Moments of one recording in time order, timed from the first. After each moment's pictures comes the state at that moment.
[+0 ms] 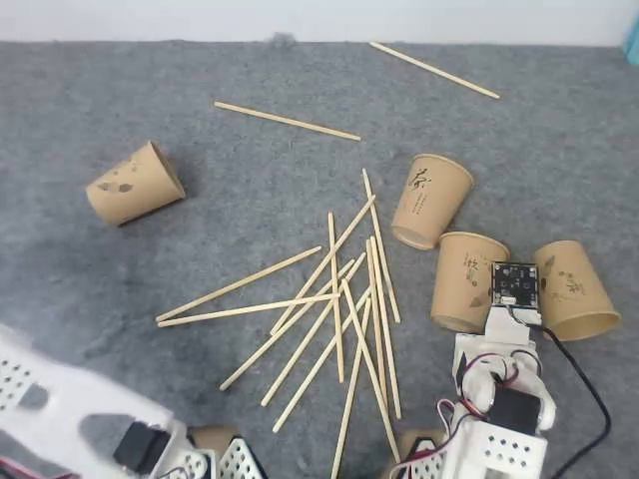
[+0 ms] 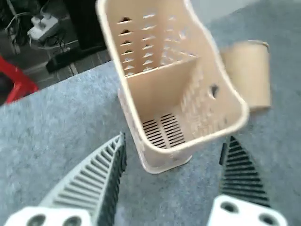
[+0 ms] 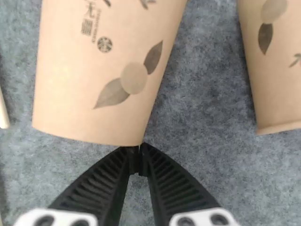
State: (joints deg) left arm -69.5 51.1 -93.9 98.2 4.3; right arm 11.6 -103.4 95.4 75.8 9.5
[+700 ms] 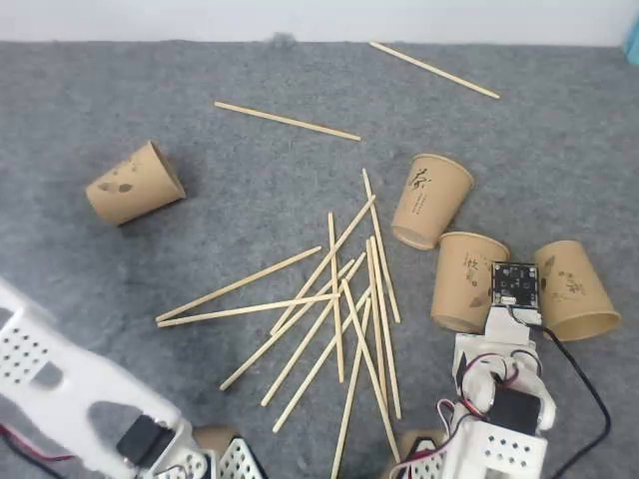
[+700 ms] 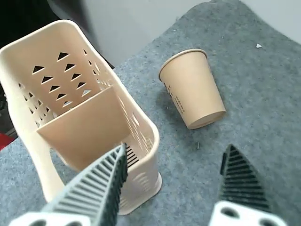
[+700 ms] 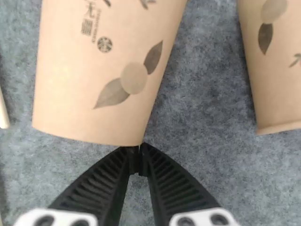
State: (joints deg) left arm -60.4 55.0 -91.4 89.8 -2.0; right arm 11.6 -103.4 95.4 75.8 9.5
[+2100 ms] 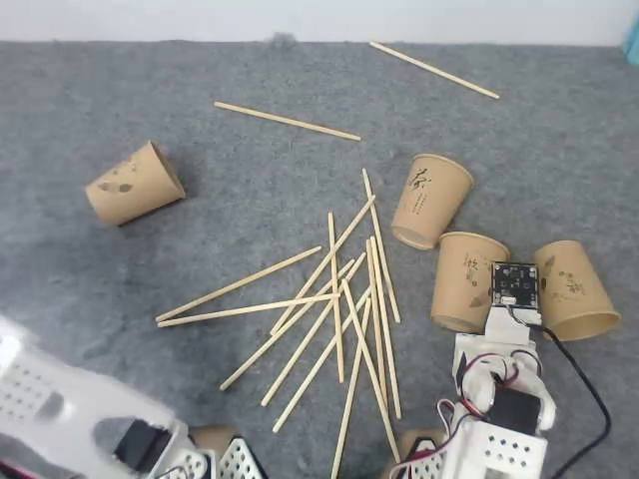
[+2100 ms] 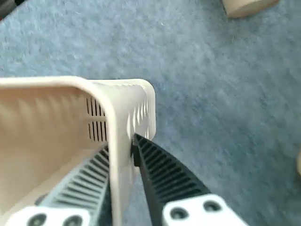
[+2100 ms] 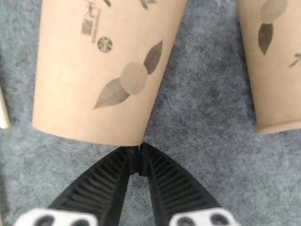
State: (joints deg) left arm -66.5 32.5 -55.2 98.8 -3.1; right arm 11.6 -103.4 95.4 75.8 9.5
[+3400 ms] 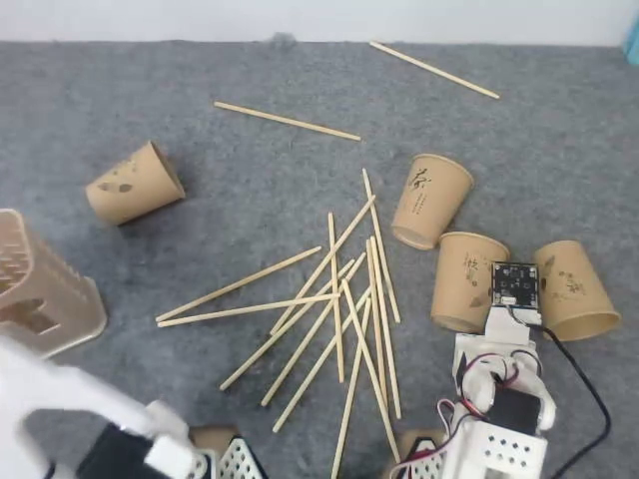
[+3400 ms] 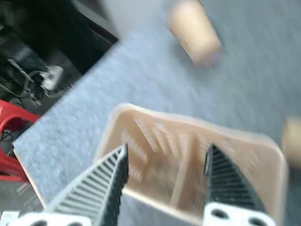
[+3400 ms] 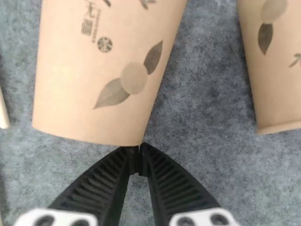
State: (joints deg) left arm -66.8 -22.5 -7.1 84.3 -11.0; right arm 11.6 -103.4 95.4 75.8 9.5
